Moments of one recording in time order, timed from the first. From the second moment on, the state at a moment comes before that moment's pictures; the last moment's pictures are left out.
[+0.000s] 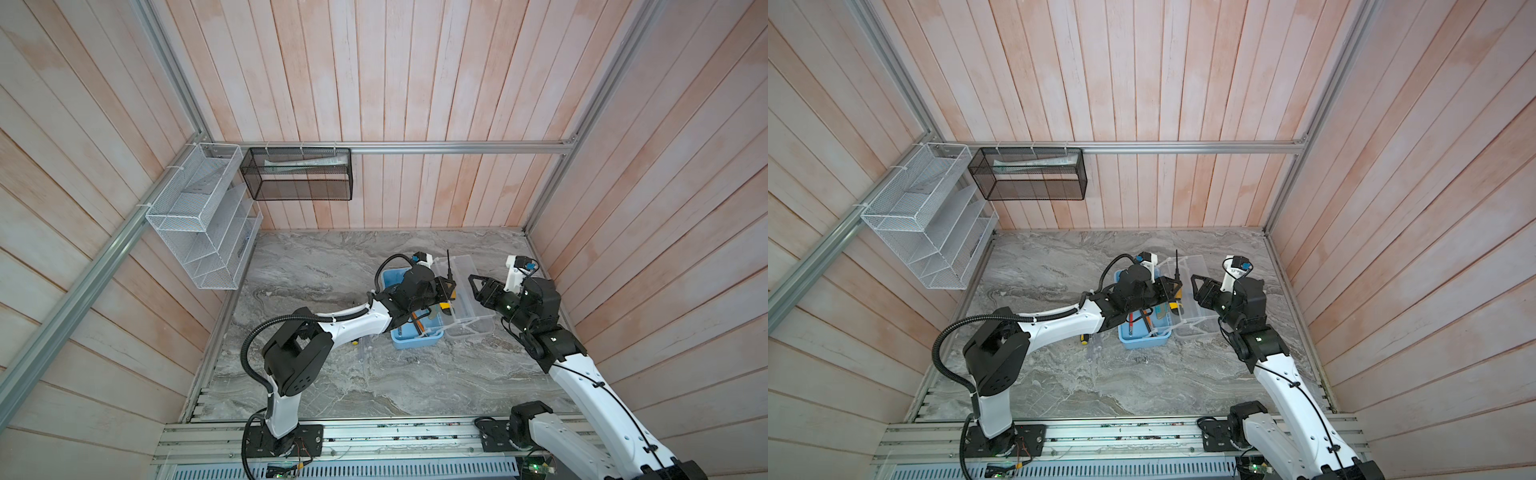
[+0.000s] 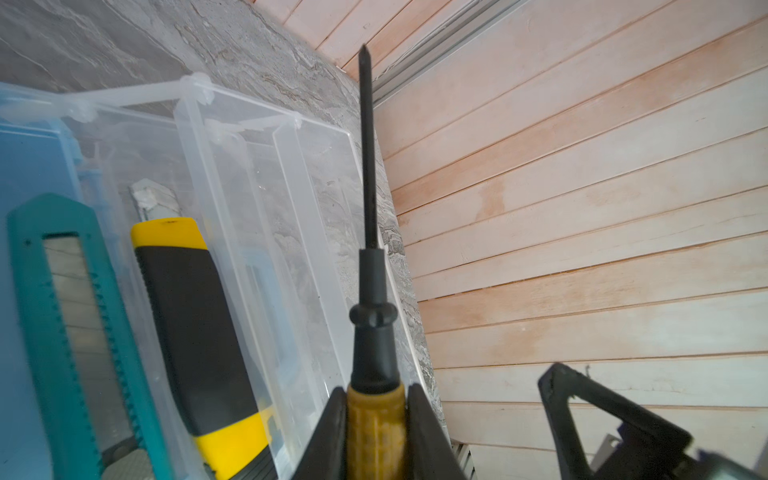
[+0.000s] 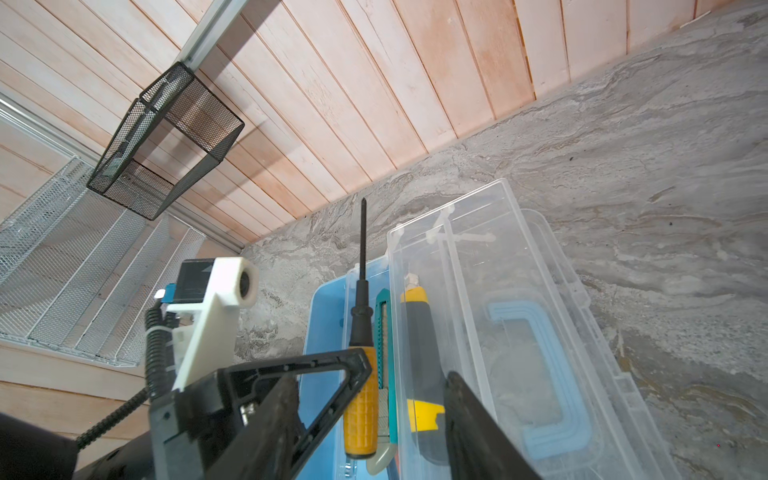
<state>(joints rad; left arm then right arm) -0.89 1.93 1.36 0.22 0.08 -1.01 0.23 0.87 0.70 -0.13 -0.21 0.62</state>
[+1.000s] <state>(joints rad) -0.91 2.04 1.44 0.19 0.10 -1.10 0.19 0.83 0.62 -0.13 -0.27 0.61</state>
